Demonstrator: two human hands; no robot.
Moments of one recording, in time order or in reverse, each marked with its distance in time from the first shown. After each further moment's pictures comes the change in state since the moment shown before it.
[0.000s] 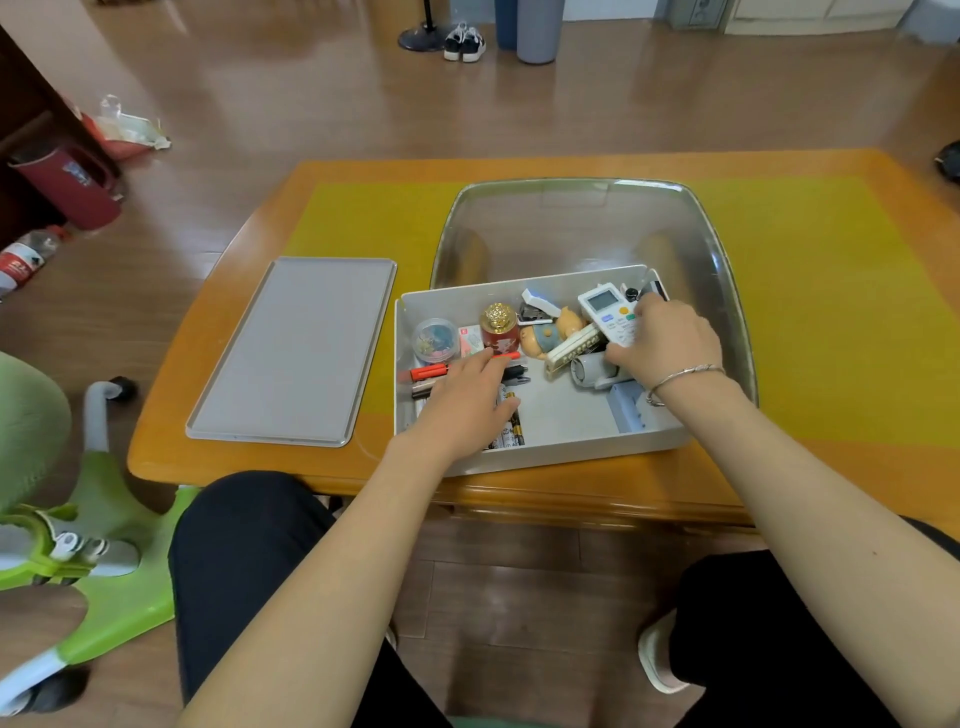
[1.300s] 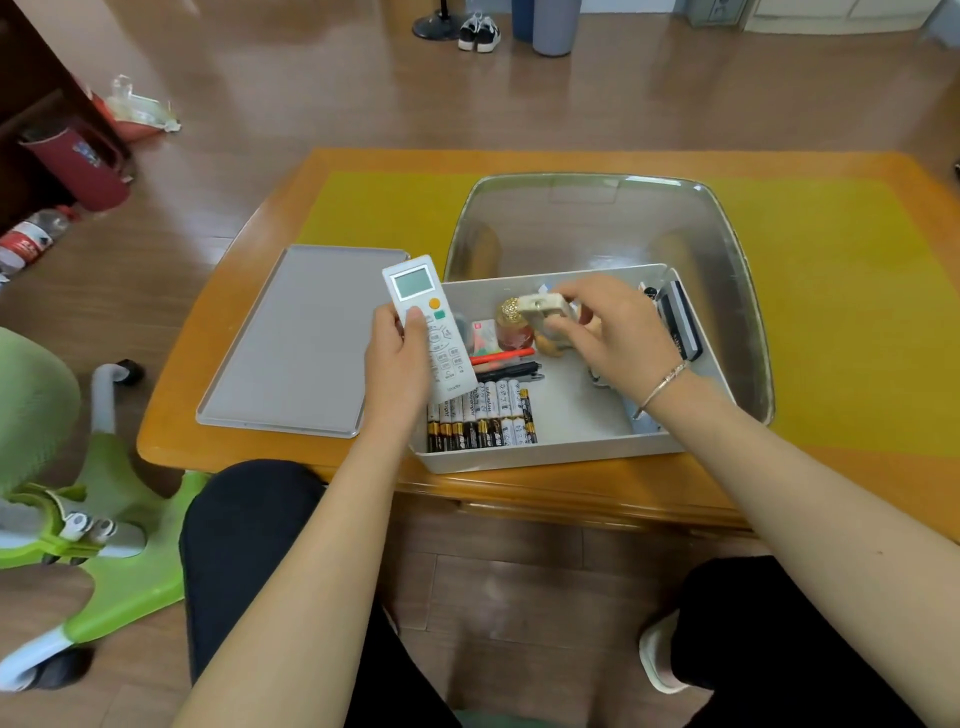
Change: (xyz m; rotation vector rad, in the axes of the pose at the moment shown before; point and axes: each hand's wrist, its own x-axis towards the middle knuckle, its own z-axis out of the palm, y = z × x) left_hand -0.018 -0.028 -0.041 -0.885 0.604 -0.348; right_hand -0.014 -0.053 -0.004 0.445 0.213 -0.687
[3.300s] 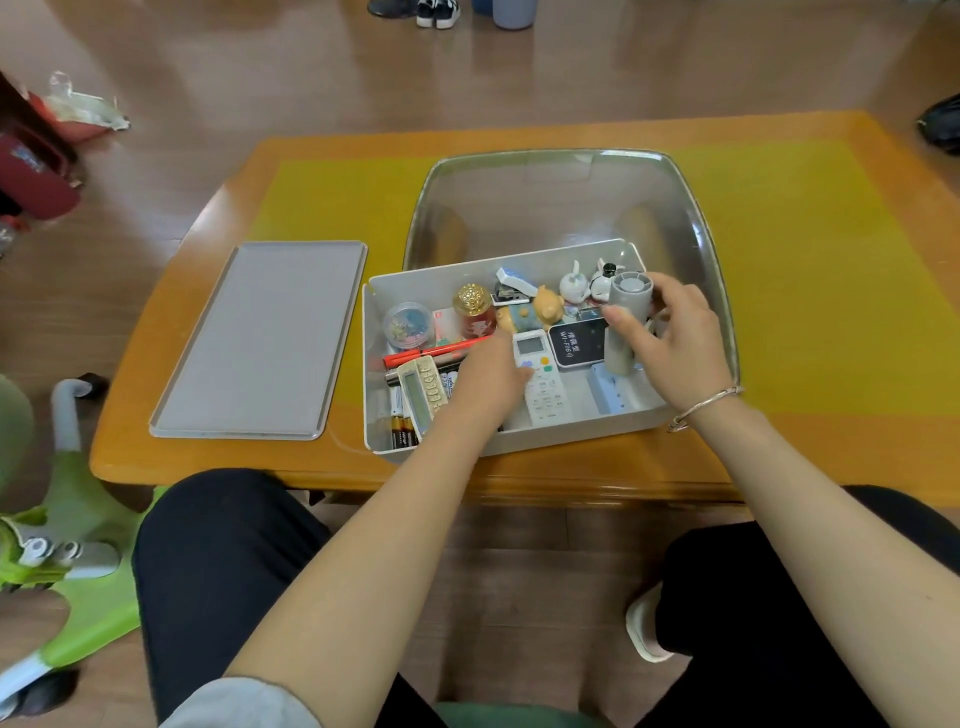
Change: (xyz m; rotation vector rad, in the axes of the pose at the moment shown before) left_hand -0.020 0.001 0.110 0.627 -0.533 0.032; right_hand -0.063 0.051 -0.030 0.069 0.189 0.476
